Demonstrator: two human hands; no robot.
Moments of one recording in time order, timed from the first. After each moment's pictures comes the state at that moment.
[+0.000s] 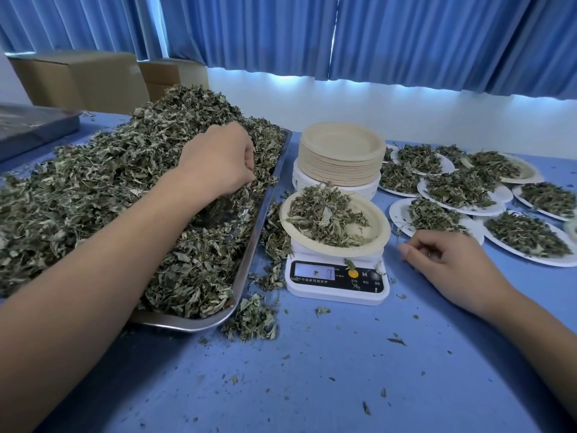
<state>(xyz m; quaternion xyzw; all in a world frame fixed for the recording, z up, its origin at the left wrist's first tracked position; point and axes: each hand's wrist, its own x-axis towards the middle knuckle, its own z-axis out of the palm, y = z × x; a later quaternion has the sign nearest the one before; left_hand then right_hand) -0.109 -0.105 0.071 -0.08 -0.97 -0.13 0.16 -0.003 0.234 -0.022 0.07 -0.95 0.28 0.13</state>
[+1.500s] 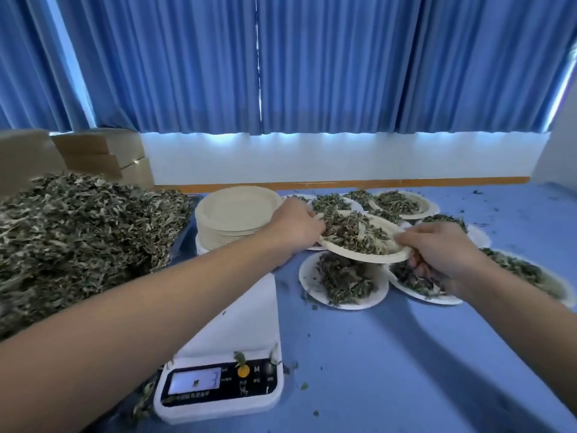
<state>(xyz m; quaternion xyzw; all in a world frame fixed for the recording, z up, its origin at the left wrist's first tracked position) -0.152 0.150 0.062 -0.20 -0.89 -0.41 -0.02 -0.048 0.363 0.039 -0.23 -0.76 0.59 0.16</state>
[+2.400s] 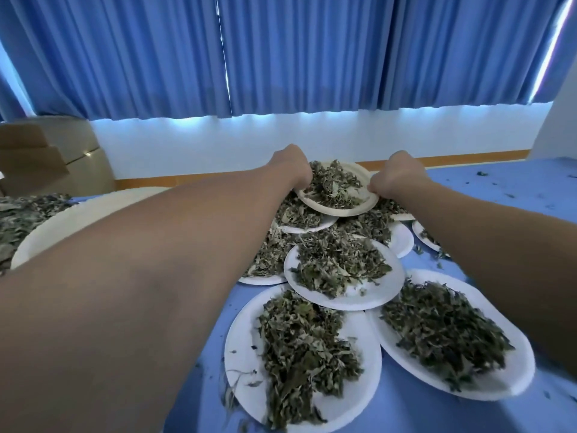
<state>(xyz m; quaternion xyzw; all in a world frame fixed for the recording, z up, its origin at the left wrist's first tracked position) -0.372 0.327 0.056 -0.20 -0.97 -0.16 0.06 -0.284 0.497 0.039 -0.32 -0.90 0.22 0.19</state>
